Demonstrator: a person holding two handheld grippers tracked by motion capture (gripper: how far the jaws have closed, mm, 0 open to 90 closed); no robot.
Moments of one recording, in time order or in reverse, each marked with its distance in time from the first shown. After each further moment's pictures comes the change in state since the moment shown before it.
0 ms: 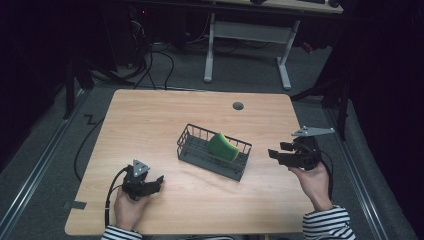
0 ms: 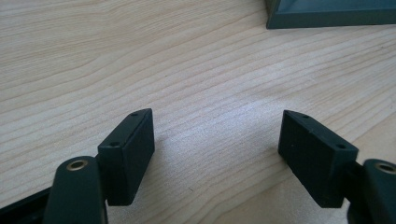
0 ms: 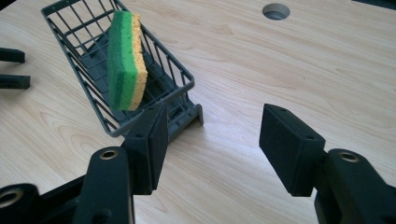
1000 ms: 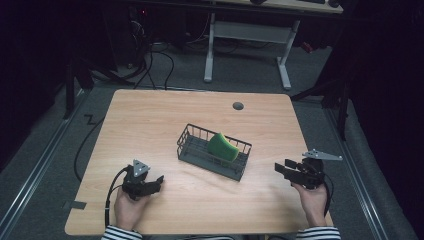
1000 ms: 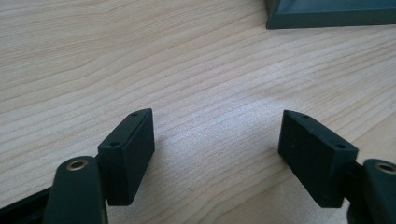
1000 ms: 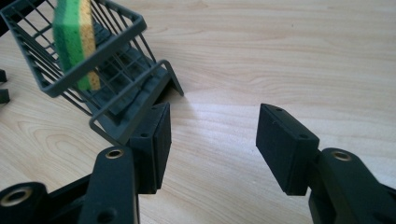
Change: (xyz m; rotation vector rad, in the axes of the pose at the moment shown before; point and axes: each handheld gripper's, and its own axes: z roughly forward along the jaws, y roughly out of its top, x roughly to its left) left arm 0.000 0.000 0.000 -0.001 0.001 0.001; right arm -0.028 -0.081 0.026 -0.103 0.021 0.203
